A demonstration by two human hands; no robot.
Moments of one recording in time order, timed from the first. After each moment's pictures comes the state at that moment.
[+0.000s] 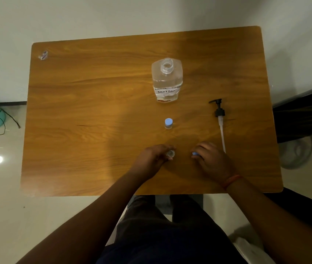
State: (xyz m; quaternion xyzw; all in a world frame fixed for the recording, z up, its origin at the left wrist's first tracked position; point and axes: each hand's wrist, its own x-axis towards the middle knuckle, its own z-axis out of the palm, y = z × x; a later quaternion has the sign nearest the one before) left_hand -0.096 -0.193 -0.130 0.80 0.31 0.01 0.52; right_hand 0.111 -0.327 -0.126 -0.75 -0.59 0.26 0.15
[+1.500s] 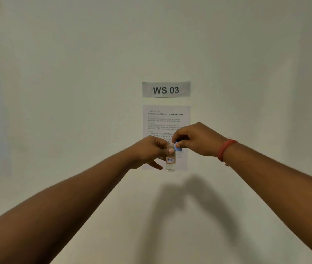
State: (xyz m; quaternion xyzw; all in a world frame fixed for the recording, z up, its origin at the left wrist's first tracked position) left_hand 0.004 0.000 0.470 0.85 0.21 0.23 0.43; right_hand 0.178 -0.114 0.507 -0.64 -0.72 -0.11 0.24
